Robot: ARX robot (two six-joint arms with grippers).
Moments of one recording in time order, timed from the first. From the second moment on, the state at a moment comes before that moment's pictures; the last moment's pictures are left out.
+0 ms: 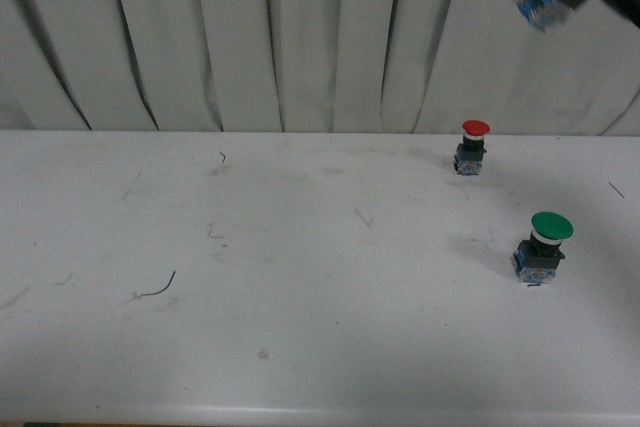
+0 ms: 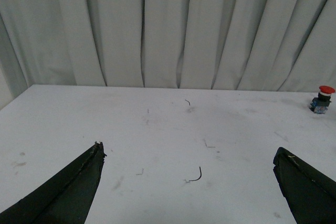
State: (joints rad) left arm 0.00 0.01 0.01 0.00 0.00 -0.01; right arm 0.07 1.76 0.84 0.94 -0.26 0.38
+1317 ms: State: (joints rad) left arm 0.00 0.01 0.01 0.00 0.00 -0.01; right arm 0.09 2.32 1.38 0.37 0.10 0.24
